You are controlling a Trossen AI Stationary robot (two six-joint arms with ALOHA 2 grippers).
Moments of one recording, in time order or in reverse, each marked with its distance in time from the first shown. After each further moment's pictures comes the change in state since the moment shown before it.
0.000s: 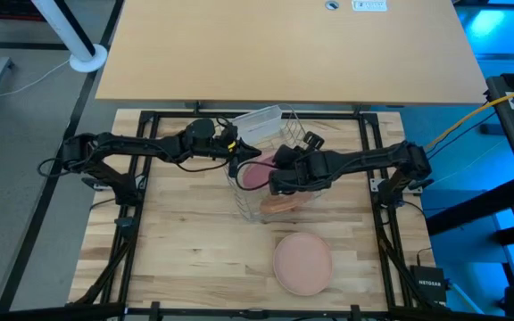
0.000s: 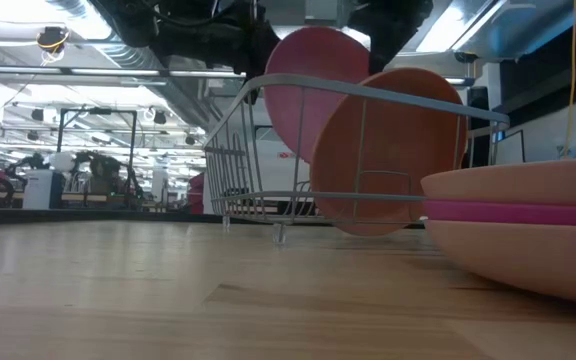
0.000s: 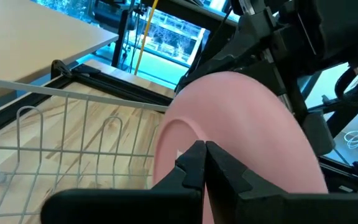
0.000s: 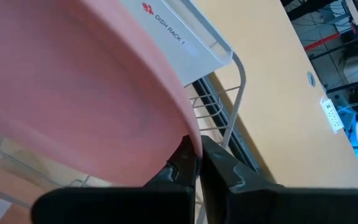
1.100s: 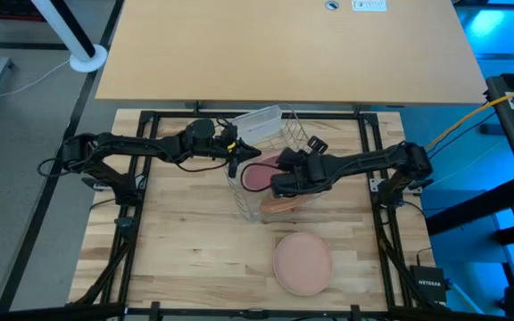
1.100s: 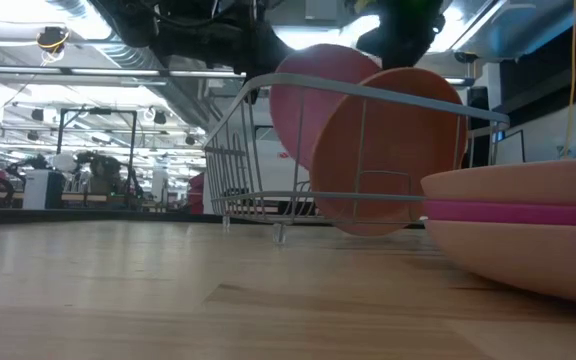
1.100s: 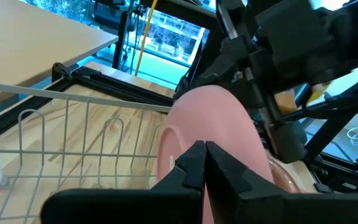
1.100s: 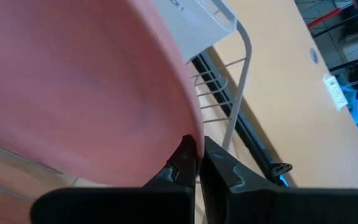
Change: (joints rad) left arm 0.000 0.001 0.000 0.000 0.000 0.023; right arm 0.001 -0.005 -0.113 0.001 -0.039 0.114
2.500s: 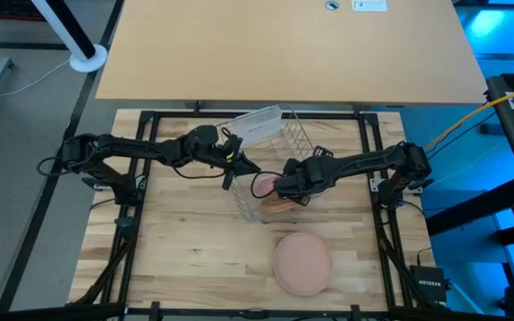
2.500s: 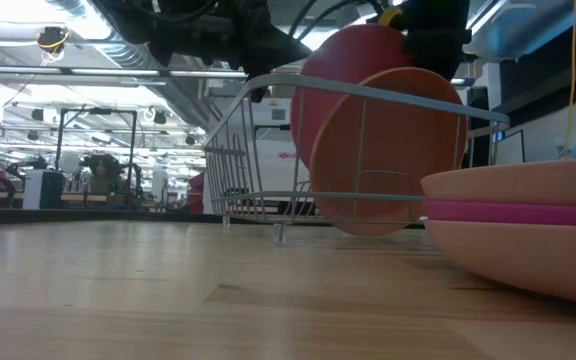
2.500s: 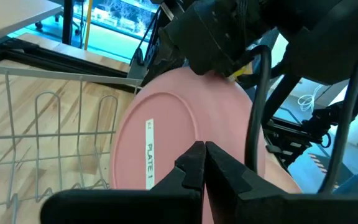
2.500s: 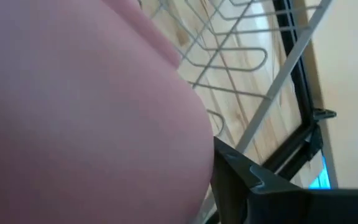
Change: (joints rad) left arm -0.053 0.001 0.000 -0.060 0.145 0.016; right arm -0.001 0.006 0.009 -0.186 -0.348 -0.022
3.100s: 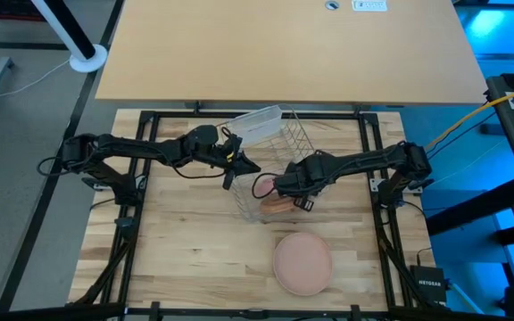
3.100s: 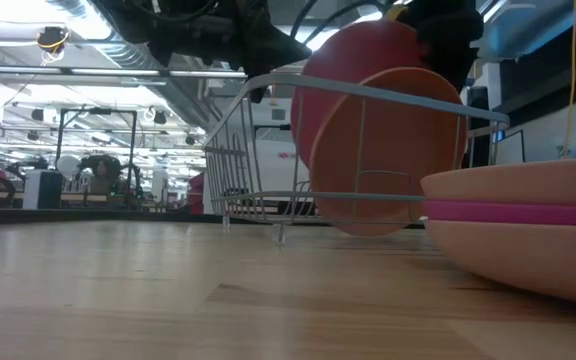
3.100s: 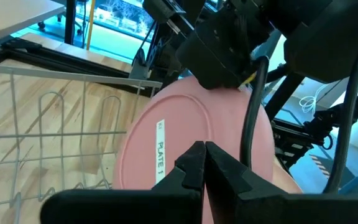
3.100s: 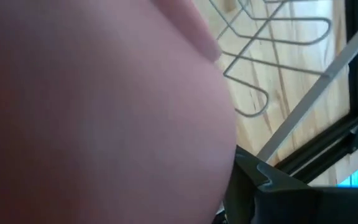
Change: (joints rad) left arm 0.000 0.000 0.000 0.000 -0.008 -0.005; right arm -0.001 -0.002 0.001 0.002 -0.197 -0.081
